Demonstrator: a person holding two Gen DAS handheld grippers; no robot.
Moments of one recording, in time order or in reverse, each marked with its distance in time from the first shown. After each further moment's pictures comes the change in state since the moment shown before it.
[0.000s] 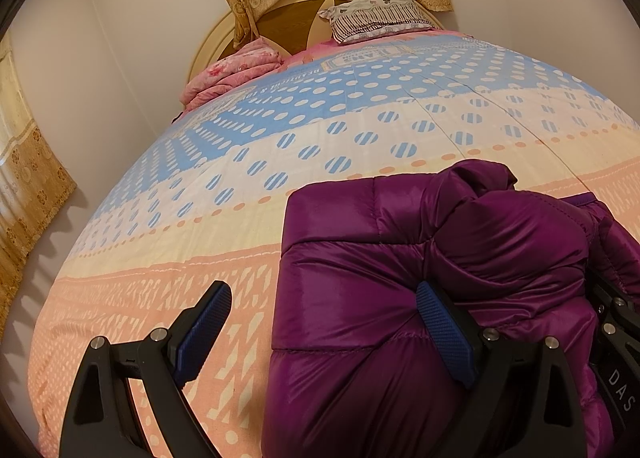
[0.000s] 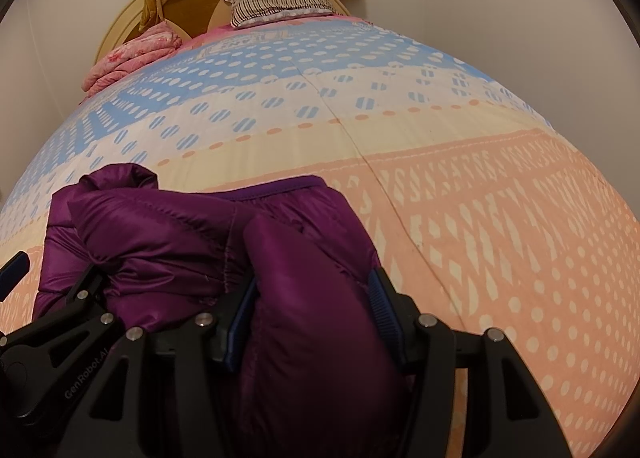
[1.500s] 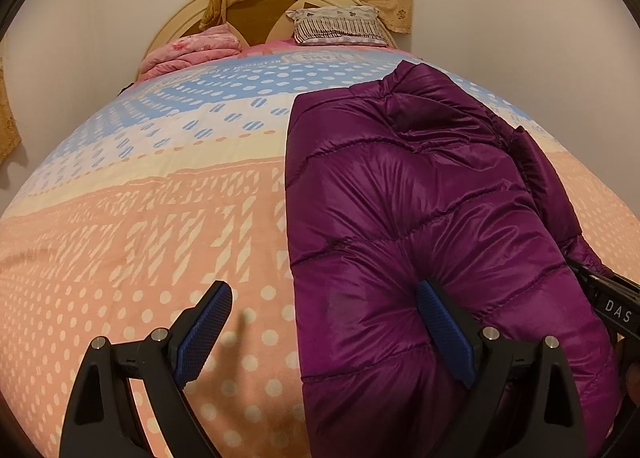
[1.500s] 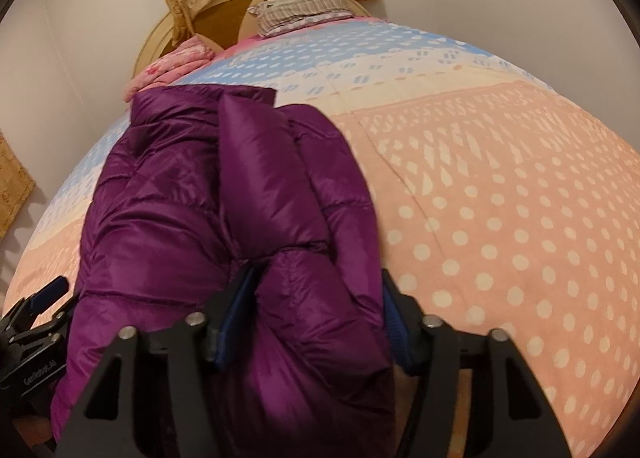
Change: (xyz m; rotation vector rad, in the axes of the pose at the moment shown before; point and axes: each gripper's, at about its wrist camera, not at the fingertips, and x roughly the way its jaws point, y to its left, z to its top) left arm -0.054 0.057 -0.086 -0.092 -0.016 -0.327; right arm -0.056 -0.038 -0.072 0.023 -0.033 0.201
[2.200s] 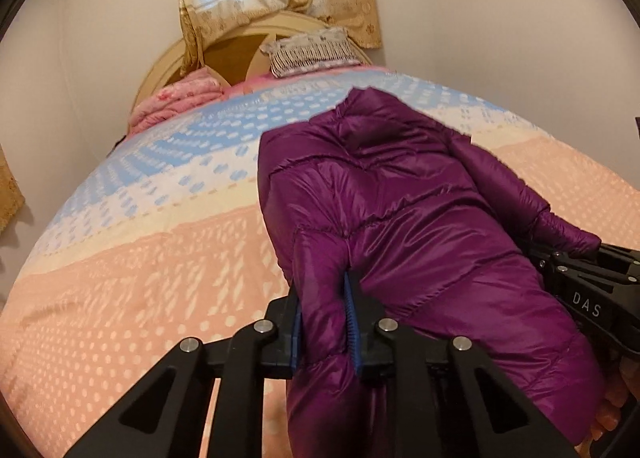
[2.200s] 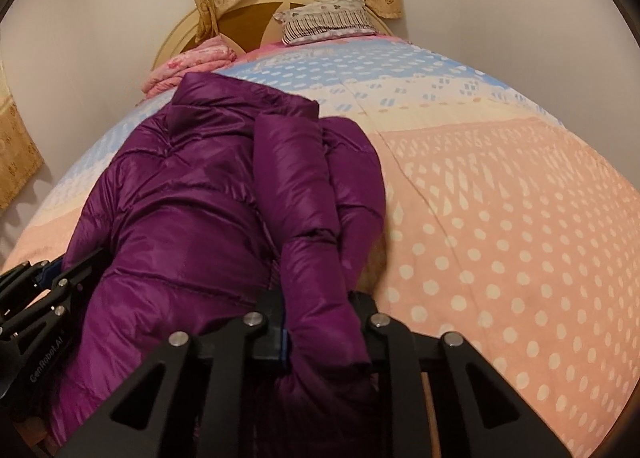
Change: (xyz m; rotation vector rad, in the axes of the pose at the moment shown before) left arm -0.044 -0.031 0.007 0.161 -0.107 0.033; right arm -0.024 0.029 -0.005 -0.078 -0.051 0.007
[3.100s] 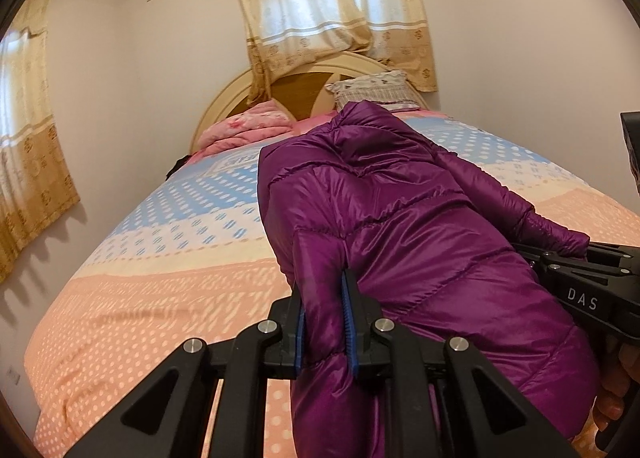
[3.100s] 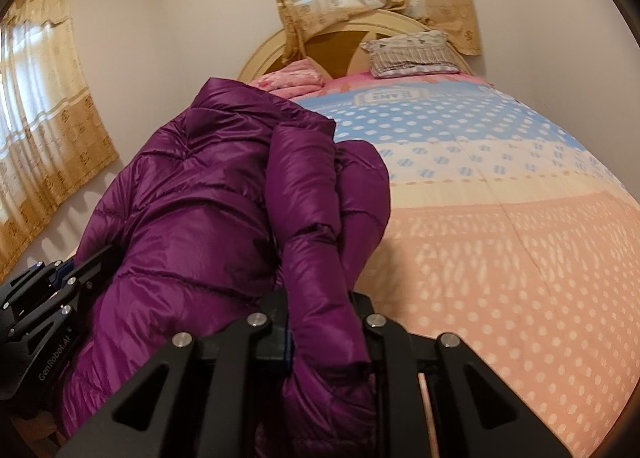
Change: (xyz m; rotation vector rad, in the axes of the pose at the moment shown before) left arm -0.098 0.103 -0.004 -0.085 -0.125 0.173; right arm -0.024 0.097 0.031 -0.147 -0.074 0.240
